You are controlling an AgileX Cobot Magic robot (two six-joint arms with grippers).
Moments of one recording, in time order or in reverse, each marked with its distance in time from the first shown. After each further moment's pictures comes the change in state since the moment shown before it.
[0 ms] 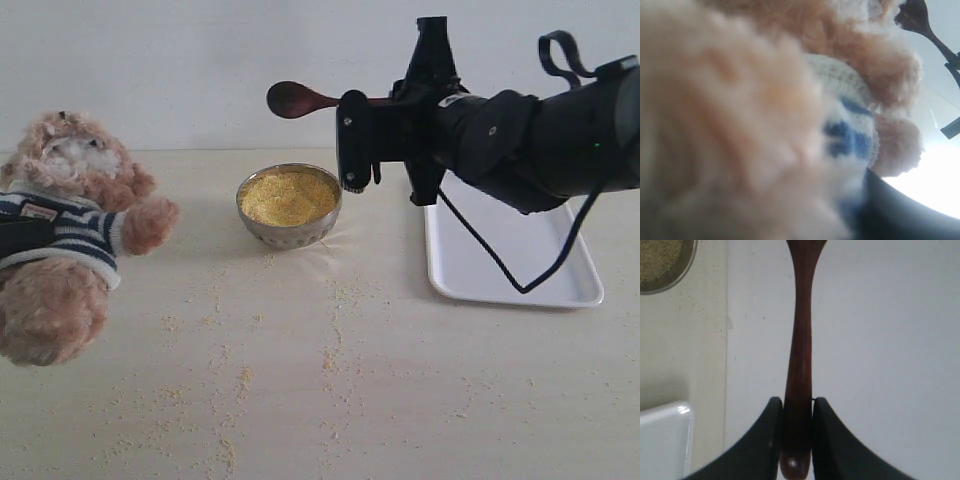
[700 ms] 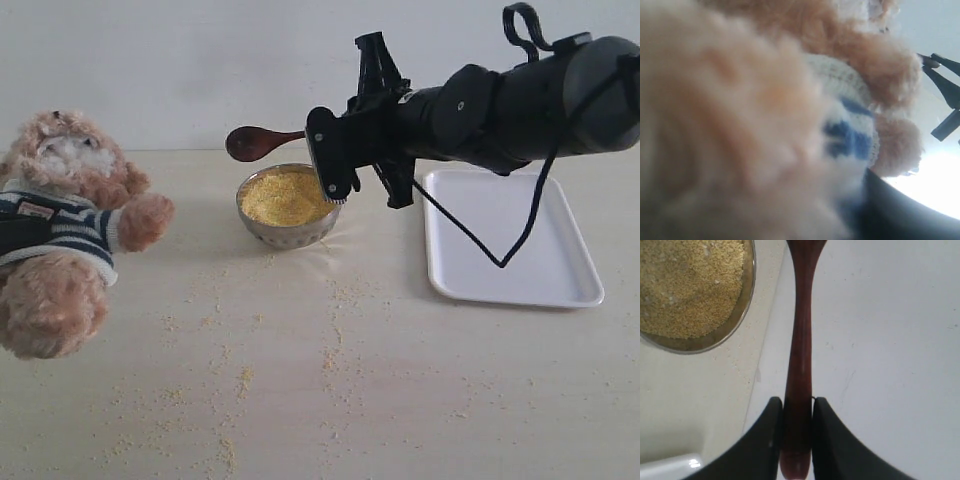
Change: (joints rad) left arm 0.000 0.000 0.000 -0.019 -0.023 0.002; right arm -0.031 0.100 -0.176 -0.150 0.300 0.000
